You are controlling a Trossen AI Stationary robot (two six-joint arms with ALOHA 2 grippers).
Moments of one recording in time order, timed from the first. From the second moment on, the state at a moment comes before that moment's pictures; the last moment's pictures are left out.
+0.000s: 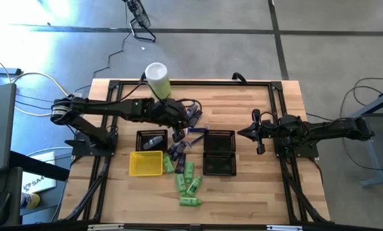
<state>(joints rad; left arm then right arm) 0.05 1.43 1.25 -0.47 -0.11 -0.24 0.00 0.46 0.16 0.32 -0.06 -0.02</state>
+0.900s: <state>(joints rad) 0.05 1.47 1.25 -0.47 -0.15 -0.21 0.00 0.46 0.16 0.32 -0.06 -0.02</state>
